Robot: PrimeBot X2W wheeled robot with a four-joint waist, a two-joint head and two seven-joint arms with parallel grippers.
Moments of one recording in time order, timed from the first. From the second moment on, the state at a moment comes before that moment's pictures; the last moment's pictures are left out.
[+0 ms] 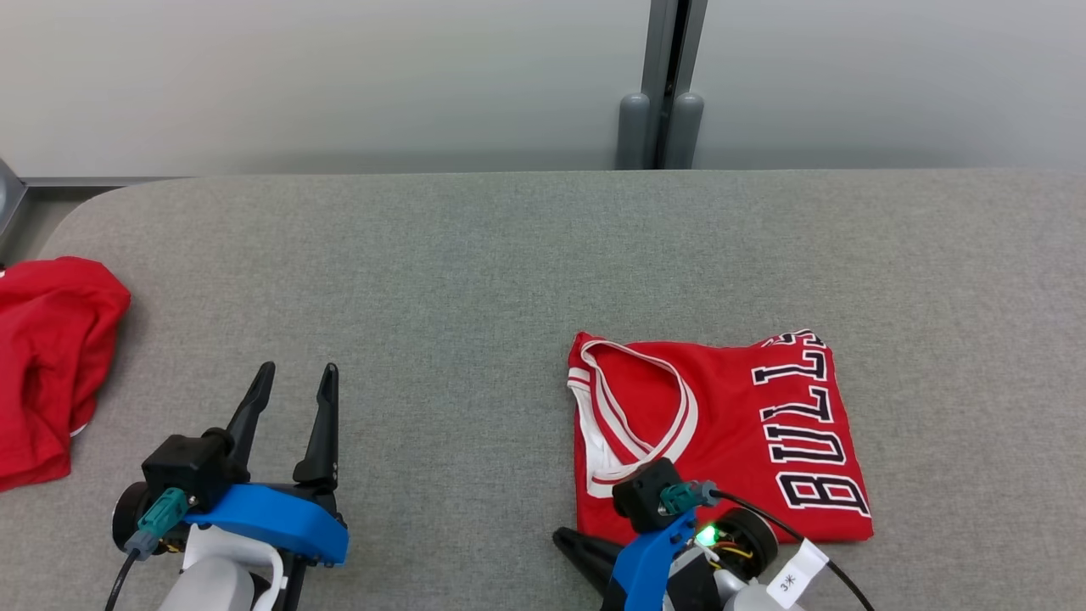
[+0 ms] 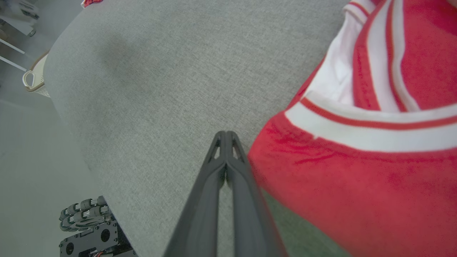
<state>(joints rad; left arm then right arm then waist) -0.21 0.27 -0.29 0.40 -0.47 -0.08 -0.26 -0.26 -0.05 0.59 0.38 0.36 0.13 0.35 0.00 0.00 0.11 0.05</state>
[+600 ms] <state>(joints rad) -0.13 0.26 -0.24 0.35 -0.46 -0.06 -0.26 -0.12 -0.09 0.03 0.11 0.27 0.13 0.04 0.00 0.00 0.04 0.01</state>
